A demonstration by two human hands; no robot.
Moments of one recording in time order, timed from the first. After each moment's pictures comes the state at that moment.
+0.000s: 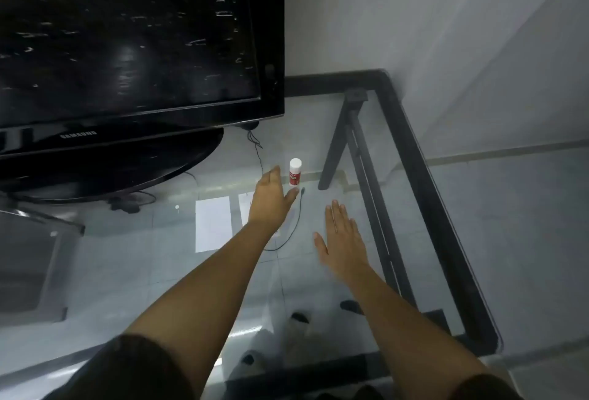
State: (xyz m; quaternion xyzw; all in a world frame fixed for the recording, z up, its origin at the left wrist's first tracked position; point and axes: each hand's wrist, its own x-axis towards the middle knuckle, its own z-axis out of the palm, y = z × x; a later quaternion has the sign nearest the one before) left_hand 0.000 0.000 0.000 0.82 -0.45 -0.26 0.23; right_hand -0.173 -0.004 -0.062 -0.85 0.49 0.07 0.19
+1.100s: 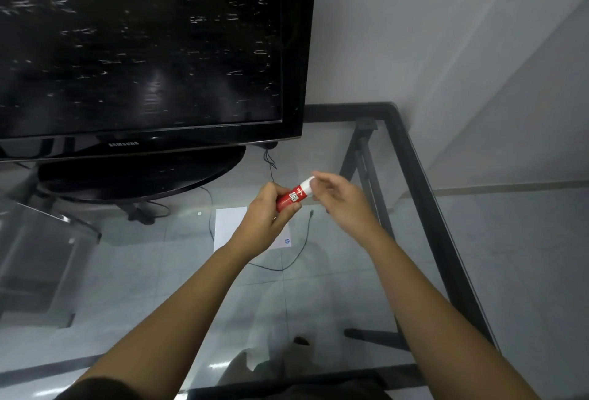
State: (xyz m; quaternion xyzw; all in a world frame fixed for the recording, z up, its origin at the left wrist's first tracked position) left_hand 0.018 0.070 0.072 0.71 -0.53 -0.27 0.39; right_hand -0.127 -0.022 0.105 -0.70 0.43 -0.20 0.54
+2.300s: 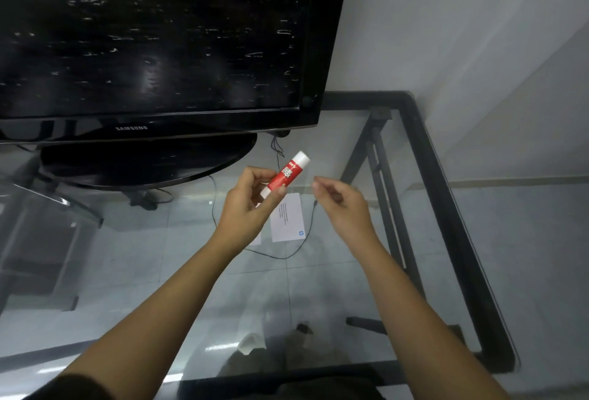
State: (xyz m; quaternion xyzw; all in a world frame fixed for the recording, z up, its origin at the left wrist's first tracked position) left_hand 0.056 0.099 0.085 0.67 -0.41 -0.33 0.53; right_hand -0.099 0.005 0.073 -0.66 0.46 -0.26 0.54
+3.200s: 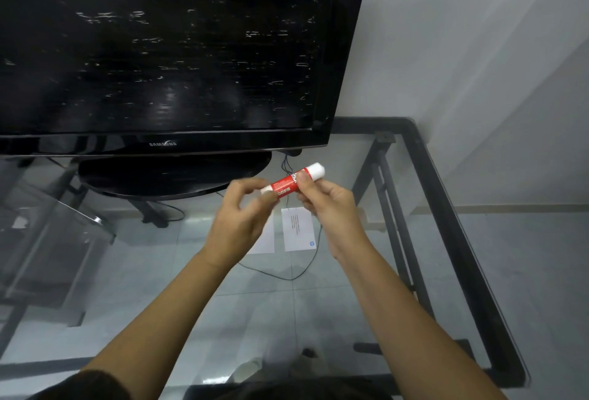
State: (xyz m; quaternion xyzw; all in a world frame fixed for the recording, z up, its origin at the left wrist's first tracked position) left_hand 0.068 0.140 0.113 0.68 -0.56 -0.03 0.46; right_hand -0.064 0.051 0.140 -0.55 0.43 -0.29 0.66
